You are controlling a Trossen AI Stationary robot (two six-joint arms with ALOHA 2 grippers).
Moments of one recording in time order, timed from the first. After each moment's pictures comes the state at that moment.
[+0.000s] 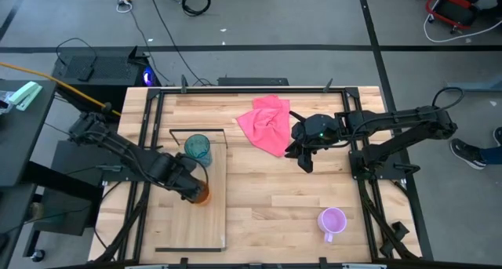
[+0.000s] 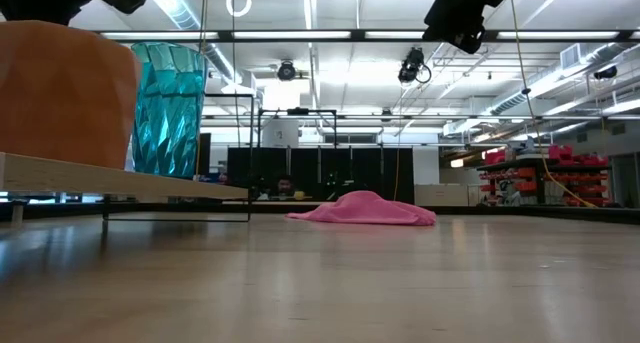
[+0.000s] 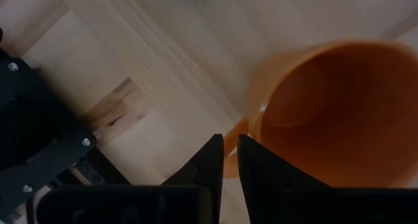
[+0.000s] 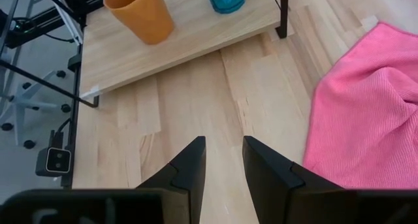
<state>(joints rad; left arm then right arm) -0.49 1.40 1.20 -1.31 -0.09 -1.41 0.05 1.18 1.06 -0.63 -0.06 0.39</state>
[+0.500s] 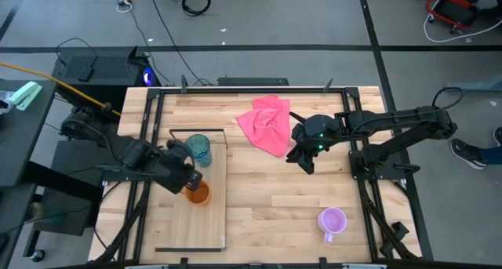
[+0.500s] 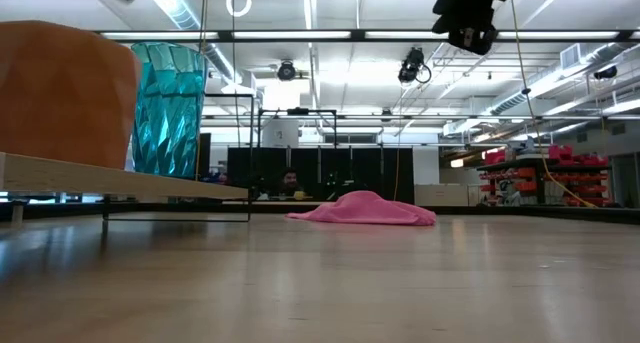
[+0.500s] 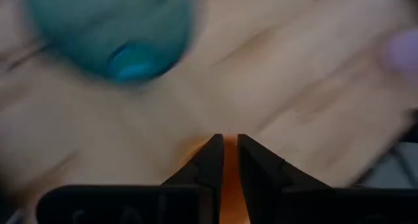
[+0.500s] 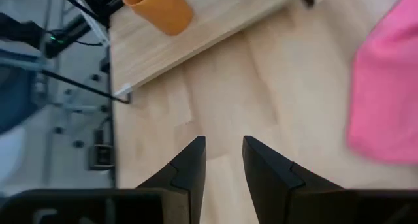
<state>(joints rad) -0.52 1.25 1.30 -1.20 -0.41 -1.45 0.05 1.18 1.06 -0.64 -0.16 0.53</state>
